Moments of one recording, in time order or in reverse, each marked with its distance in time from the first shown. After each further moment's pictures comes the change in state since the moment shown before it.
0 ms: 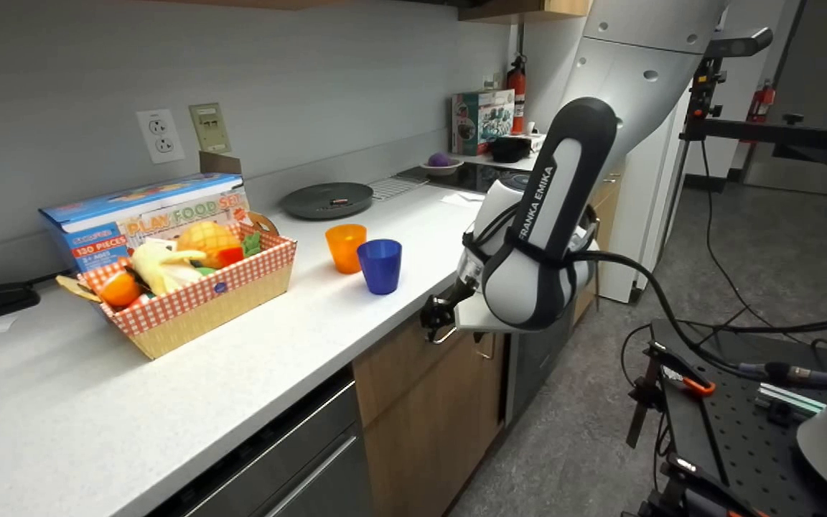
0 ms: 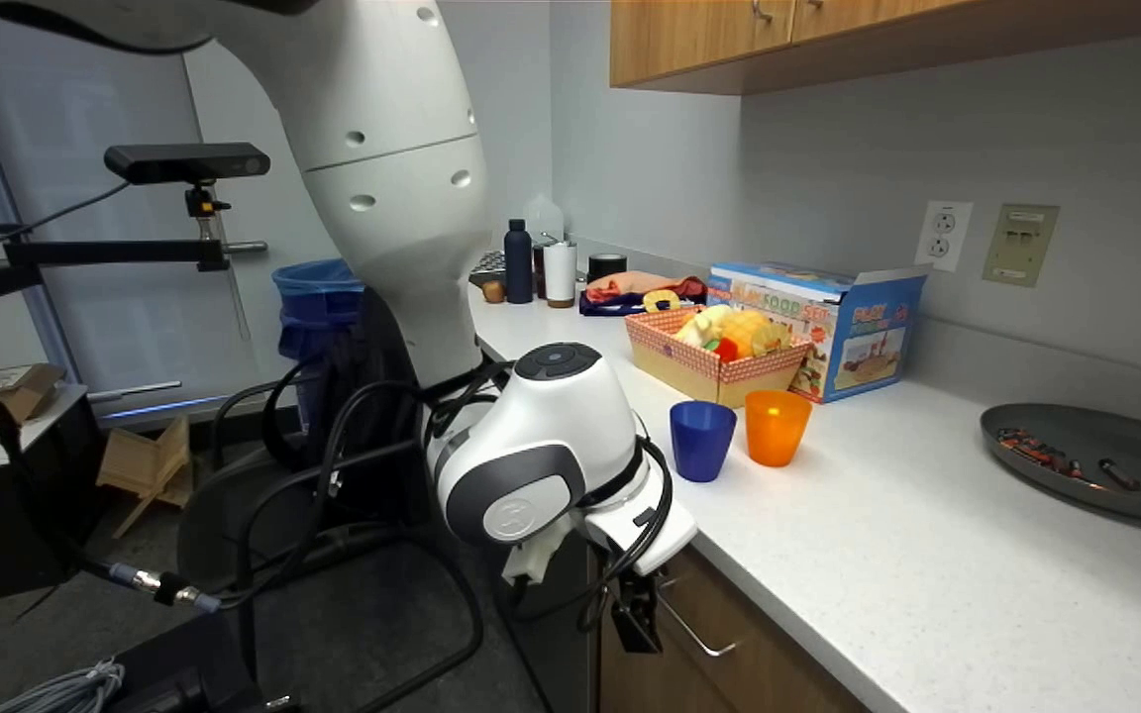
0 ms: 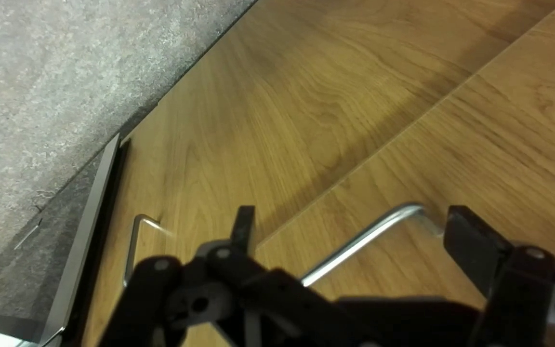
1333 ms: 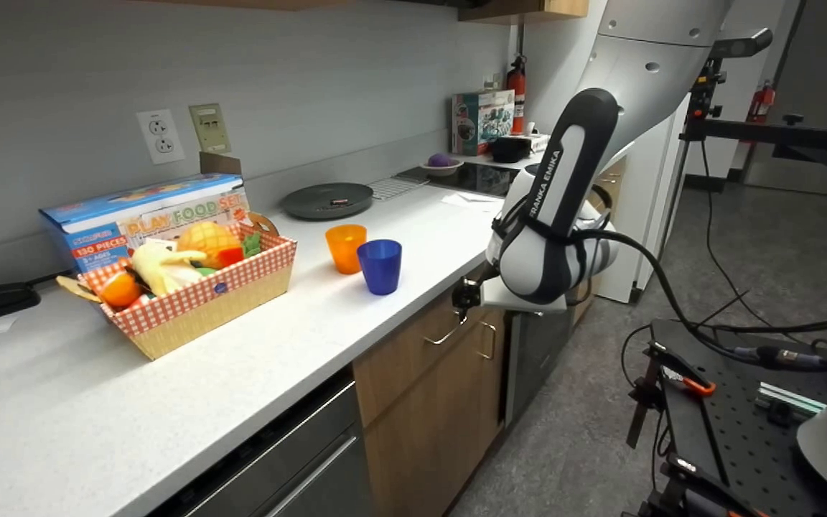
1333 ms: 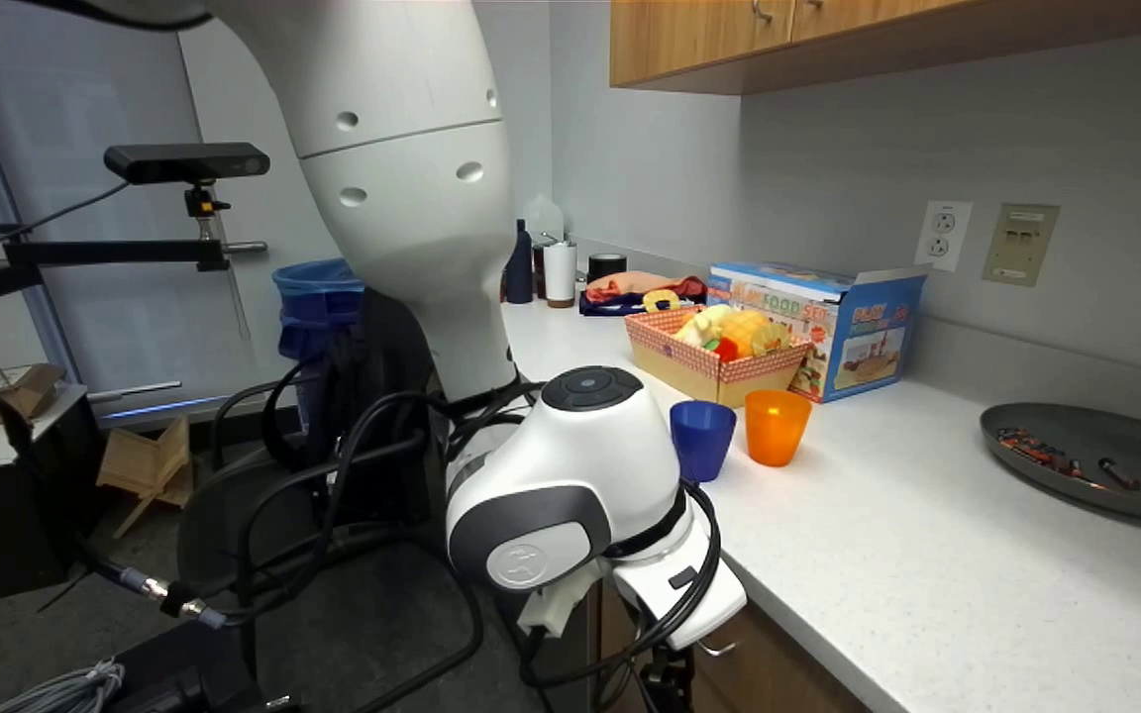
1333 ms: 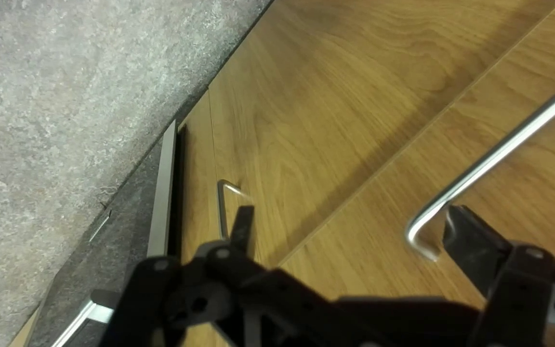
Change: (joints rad) arm -0.133 -0.028 -0.006 -0.048 0.037 -0.005 -0.046
